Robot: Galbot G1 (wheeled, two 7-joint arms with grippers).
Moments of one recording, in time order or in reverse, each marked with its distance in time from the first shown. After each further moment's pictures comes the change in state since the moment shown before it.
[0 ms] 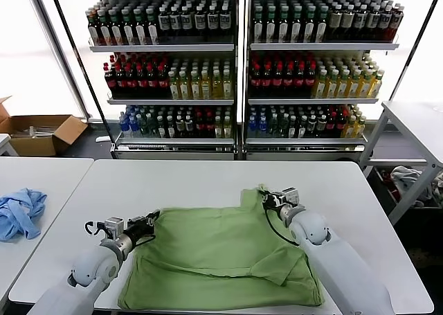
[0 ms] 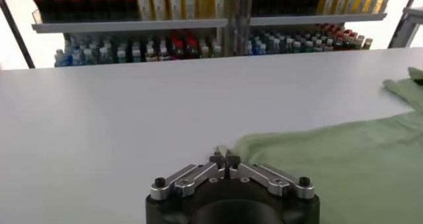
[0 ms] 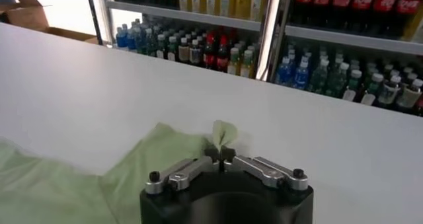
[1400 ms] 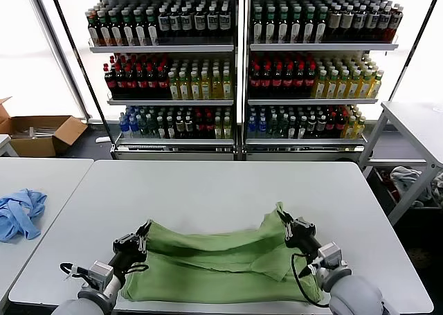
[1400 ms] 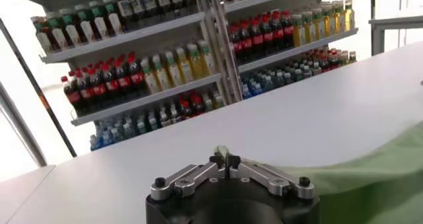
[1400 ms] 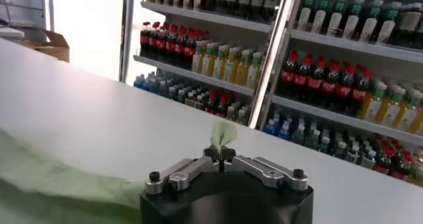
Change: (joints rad) left arm 0.450 0.133 -0.106 -0.425 0.262 -0.176 -0.206; right arm -0.654 -0.272 0.223 0.646 -0.107 0.216 0.130
